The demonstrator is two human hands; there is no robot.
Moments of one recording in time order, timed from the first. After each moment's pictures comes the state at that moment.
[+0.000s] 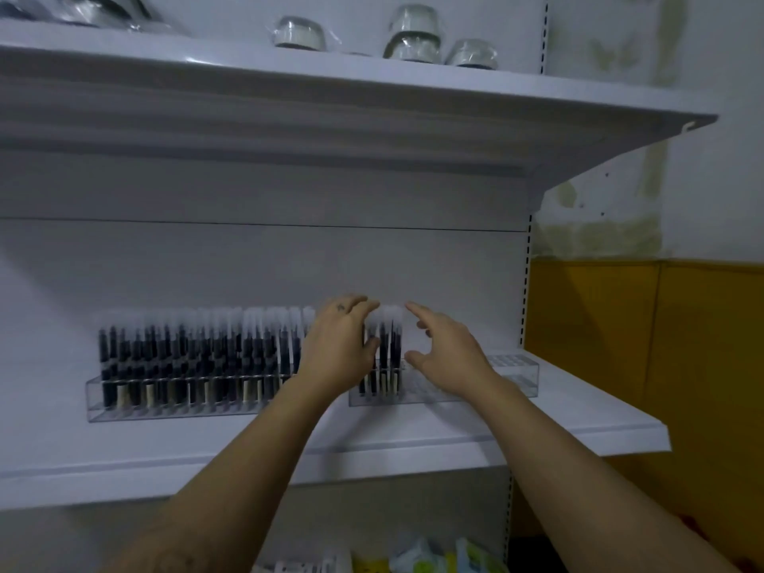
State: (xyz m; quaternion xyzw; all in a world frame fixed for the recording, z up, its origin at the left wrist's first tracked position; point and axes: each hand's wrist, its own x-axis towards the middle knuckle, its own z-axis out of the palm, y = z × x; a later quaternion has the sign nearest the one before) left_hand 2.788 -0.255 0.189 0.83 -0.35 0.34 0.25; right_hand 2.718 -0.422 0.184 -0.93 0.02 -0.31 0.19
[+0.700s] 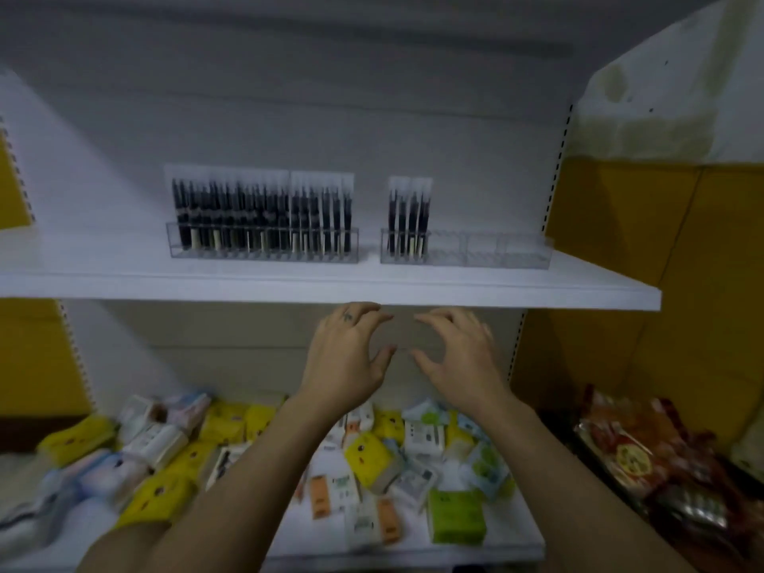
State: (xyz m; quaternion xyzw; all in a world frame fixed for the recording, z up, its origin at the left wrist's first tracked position) left_hand 2.661 -0.175 0.032 0.85 -0.35 0.32 0.24; right_hand 2.595 -0.343 0.033 -0.92 0.00 -0.37 0.12
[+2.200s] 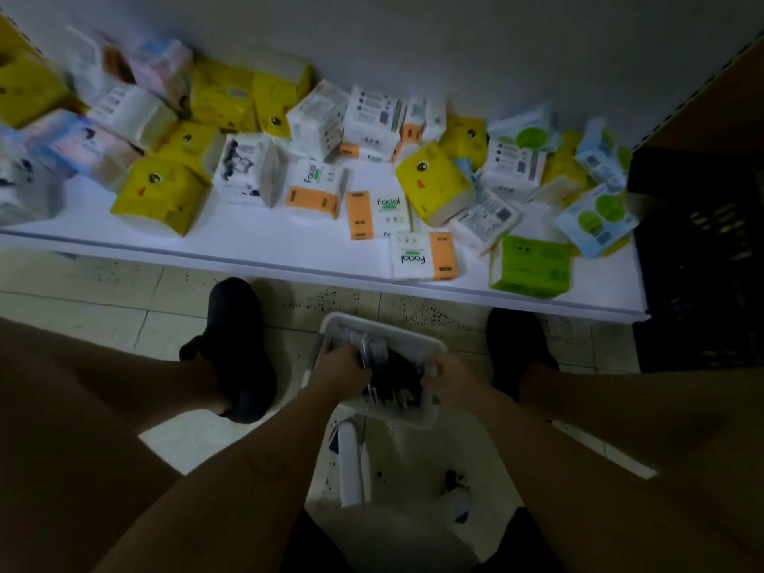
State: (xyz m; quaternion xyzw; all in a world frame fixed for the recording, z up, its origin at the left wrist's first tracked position) left_hand 2.624 -0.118 -0.425 0.89 -0.04 -0.38 0.26; right_hand 2.573 -0.315 -0.397 -0.87 0.16 0.34 0.33
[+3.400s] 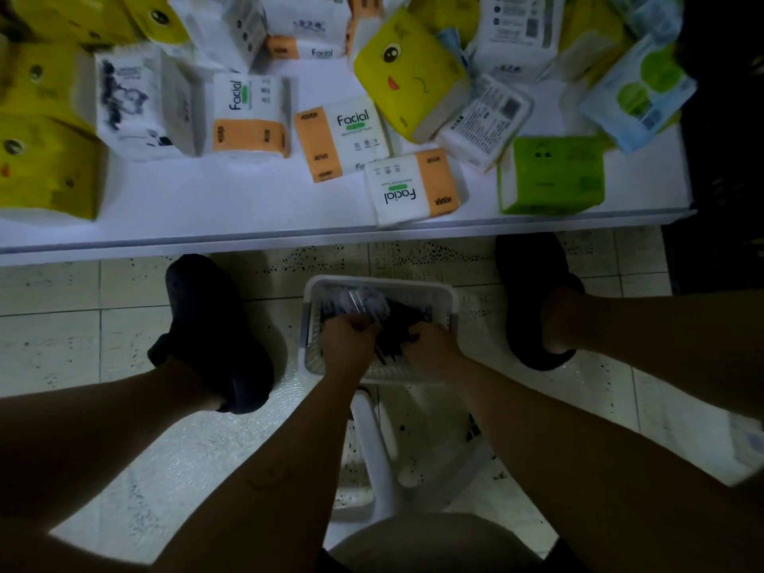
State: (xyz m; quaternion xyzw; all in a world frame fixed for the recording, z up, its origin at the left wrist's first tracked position) left_hand 2.622 -0.141 -0.463 0.84 0.16 -0.32 0.40; right_hand 2.575 -0.271 -0.482 -0.78 0.29 0.38 0.39
